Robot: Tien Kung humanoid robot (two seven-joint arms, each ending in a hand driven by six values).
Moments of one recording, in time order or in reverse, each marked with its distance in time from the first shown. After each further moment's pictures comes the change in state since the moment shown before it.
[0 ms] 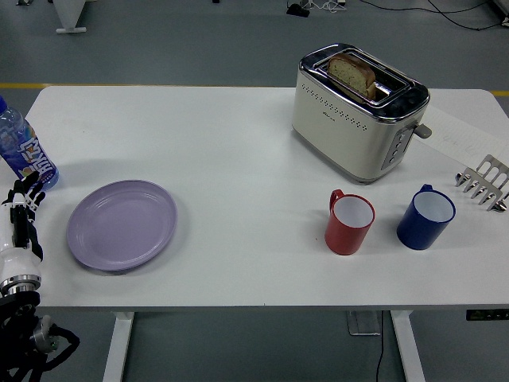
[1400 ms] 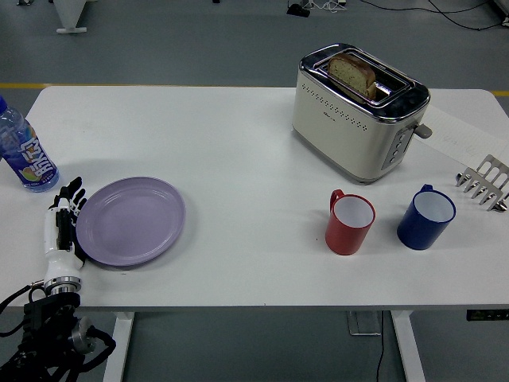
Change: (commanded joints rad) left arm -0.039 -0.077 0.090 0.043 -0.026 -0.011 -0.005; right arm 0.002 -0.005 0.011 0.000 -0.029 -0.001 -0.007
